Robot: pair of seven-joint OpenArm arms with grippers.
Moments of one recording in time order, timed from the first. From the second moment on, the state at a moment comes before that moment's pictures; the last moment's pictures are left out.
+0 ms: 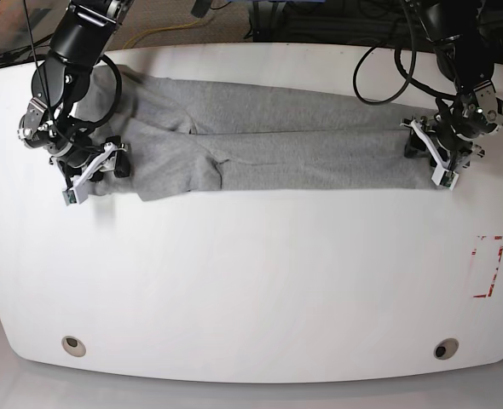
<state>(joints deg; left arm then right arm) 5.9 -12.1 -27.9 86.2 -7.4 -43.0 46.8 4.7 13.7 30.8 73.7 20.2 41.4 -53.7</state>
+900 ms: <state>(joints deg) 0.5 -9.4 -44.0 91.4 -20.9 -42.8 64.4 0.8 13.3 30.5 93.0 25.6 41.1 -67.5</state>
